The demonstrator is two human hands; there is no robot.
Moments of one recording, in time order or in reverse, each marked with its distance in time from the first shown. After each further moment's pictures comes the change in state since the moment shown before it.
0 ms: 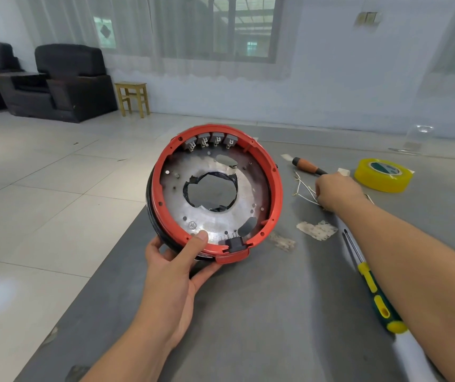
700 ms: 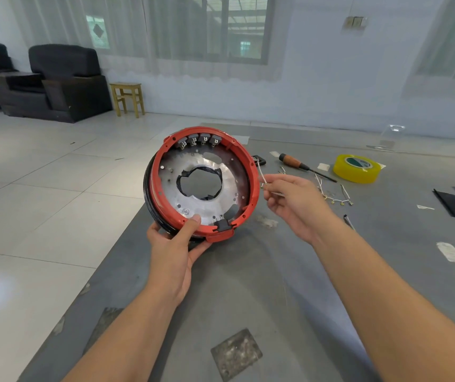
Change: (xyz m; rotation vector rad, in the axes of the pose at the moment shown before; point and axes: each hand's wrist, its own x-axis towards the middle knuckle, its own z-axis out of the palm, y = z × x) left_hand -0.019 0.009 -0.001 -0.012 0.077 0.019; right_hand -0.178 -0.069 -0.088 2.000 -0.249 0.096
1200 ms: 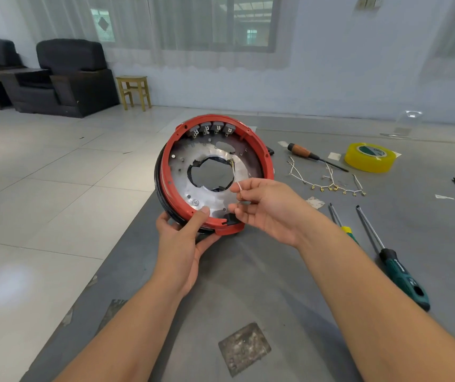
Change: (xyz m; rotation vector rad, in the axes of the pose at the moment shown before) left_hand 0.003 -0.002 0.000 0.046 -0.048 -0.010; right_hand -0.022 0.014 0.046 0.025 -0.221 0.234
